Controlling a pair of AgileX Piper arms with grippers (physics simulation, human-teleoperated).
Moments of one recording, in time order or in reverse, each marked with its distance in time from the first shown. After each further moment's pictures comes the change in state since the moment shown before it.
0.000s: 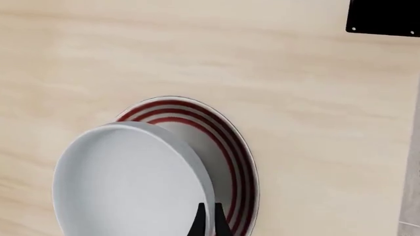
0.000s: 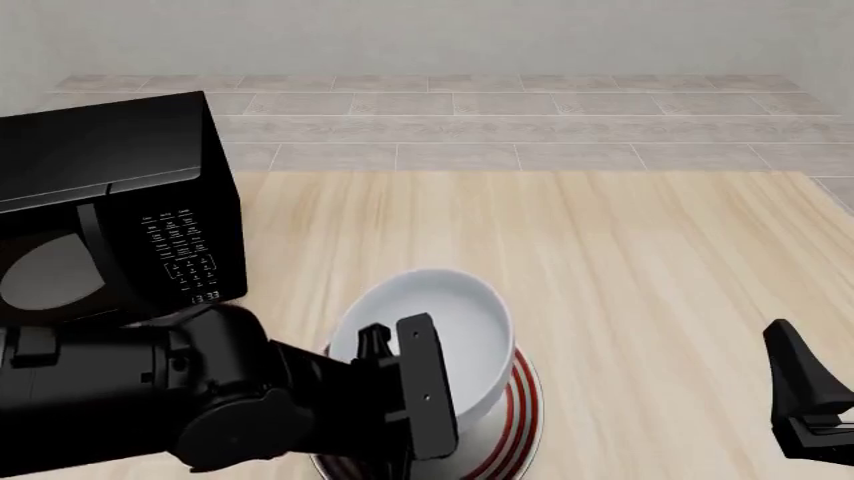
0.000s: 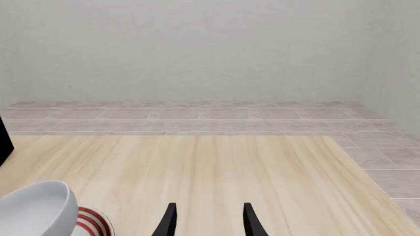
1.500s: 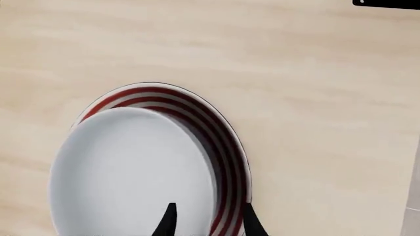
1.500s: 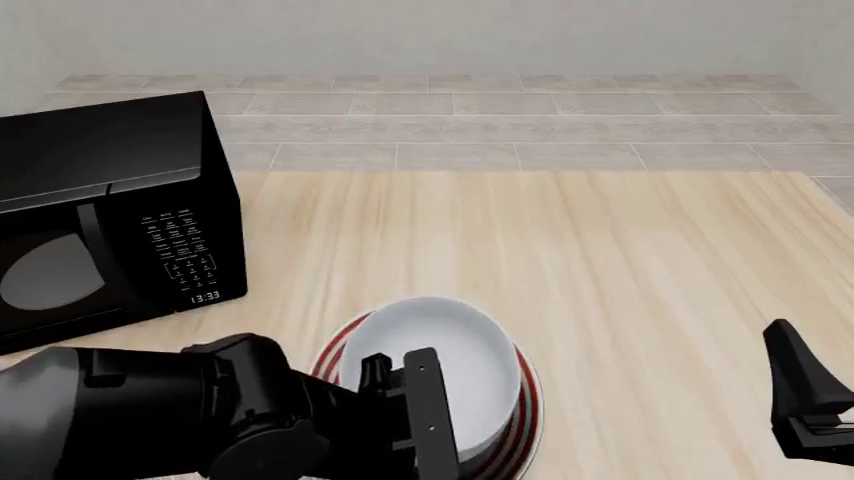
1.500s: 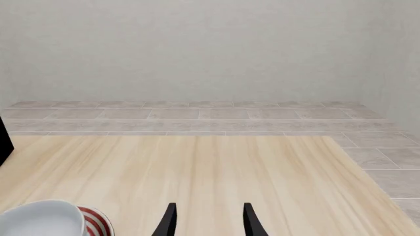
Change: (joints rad) left arm -0.015 0.077 0.048 -0.045 -0.026; right arm 0.000 0.000 0.000 0.000 0.000
